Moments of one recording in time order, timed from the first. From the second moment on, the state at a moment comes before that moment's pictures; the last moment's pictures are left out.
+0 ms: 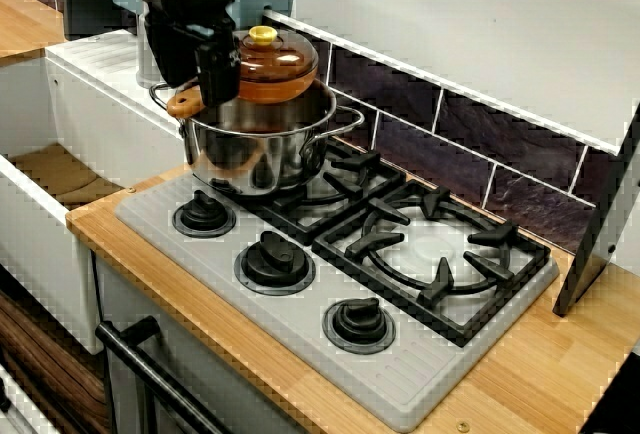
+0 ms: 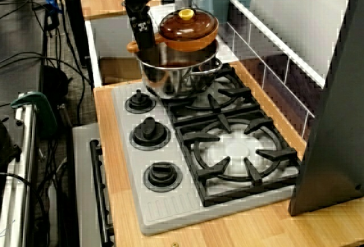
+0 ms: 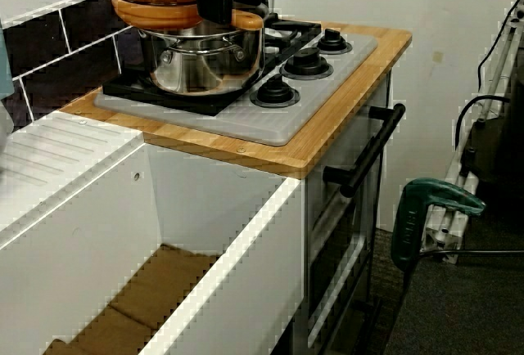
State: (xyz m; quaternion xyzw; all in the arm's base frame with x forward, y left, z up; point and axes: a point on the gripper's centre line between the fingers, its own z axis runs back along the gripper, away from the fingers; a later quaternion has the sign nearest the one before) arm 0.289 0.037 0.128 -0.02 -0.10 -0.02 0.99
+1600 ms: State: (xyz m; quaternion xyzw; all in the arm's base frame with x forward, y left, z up) arm 0.298 0.041 0.112 0.00 -0.11 0.00 0.99
